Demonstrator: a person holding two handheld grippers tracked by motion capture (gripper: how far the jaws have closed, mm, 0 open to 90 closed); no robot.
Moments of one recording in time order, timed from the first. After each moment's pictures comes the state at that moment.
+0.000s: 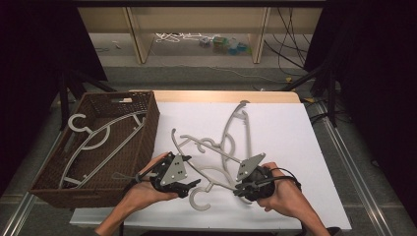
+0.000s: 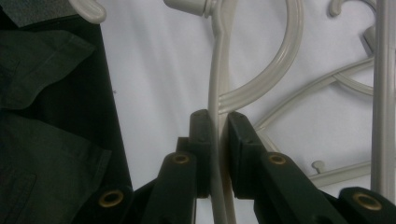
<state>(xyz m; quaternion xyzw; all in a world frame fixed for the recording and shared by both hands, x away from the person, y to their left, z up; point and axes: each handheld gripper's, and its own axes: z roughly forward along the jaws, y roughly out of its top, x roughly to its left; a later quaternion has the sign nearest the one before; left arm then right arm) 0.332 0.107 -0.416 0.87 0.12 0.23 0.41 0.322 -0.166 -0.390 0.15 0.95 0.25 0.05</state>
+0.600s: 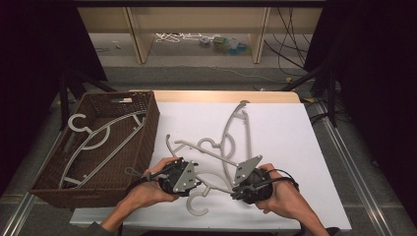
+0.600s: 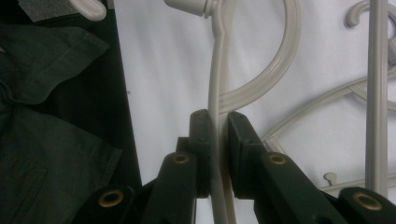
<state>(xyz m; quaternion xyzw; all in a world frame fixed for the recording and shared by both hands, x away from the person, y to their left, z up) 0.335 0.091 -0.428 0.91 0.02 0.25 0.33 0.318 -0.159 -0.389 0.12 0.96 0.25 0.05</state>
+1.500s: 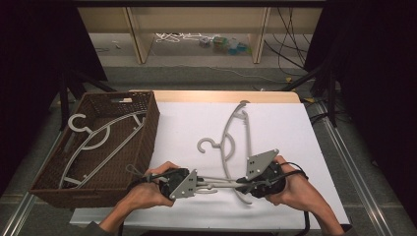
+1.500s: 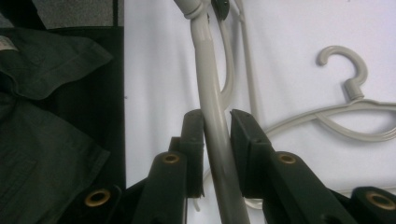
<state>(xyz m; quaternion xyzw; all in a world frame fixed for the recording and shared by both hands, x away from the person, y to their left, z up) 0.325 0.088 -0.413 0.92 -0.07 0.20 0.34 0.326 -0.183 -0.370 0.07 0.95 0.31 0.07</state>
